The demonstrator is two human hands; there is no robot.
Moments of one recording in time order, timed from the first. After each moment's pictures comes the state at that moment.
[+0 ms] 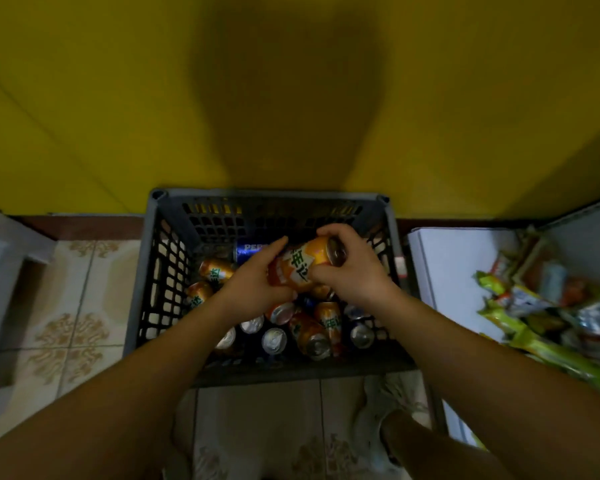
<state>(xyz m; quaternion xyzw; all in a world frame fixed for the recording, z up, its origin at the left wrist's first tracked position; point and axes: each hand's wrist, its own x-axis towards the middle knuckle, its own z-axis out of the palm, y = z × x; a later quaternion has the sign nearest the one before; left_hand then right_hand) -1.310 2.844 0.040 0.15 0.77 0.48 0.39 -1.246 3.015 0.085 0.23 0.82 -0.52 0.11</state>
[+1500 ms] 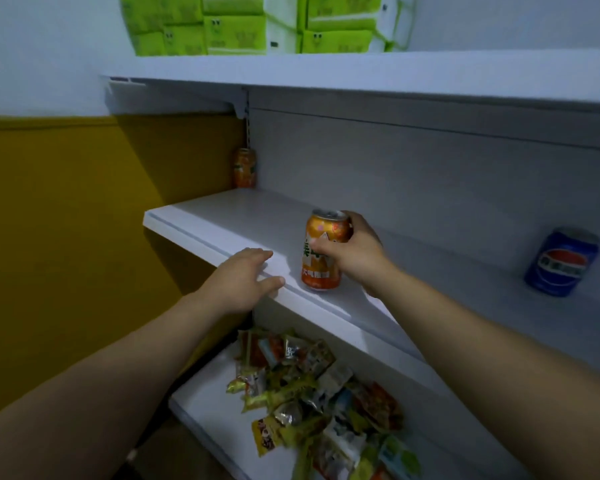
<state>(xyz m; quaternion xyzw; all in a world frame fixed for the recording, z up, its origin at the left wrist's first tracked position) -1.025 3.175 0.439 0.67 0.70 0.23 0.10 -0.835 3.233 0.479 0.46 0.67 -0.41 -0.41</state>
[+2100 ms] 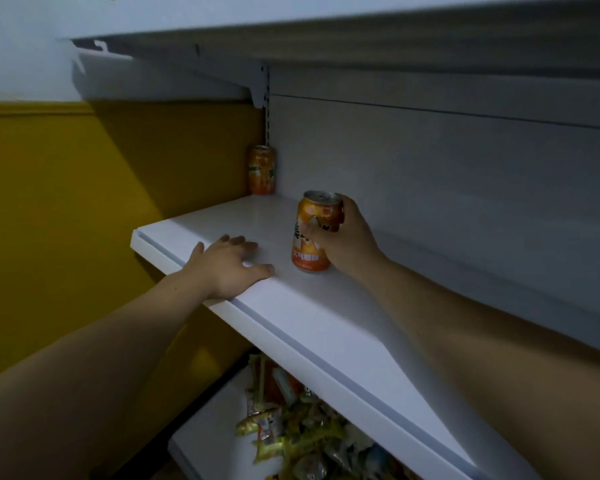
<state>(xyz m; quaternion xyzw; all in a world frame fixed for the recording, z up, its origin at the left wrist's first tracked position) -1.143 3.319 0.430 0.63 0.77 0.06 0.05 -0.951 3.393 0.455 0.42 0.70 -0.40 -0.42</state>
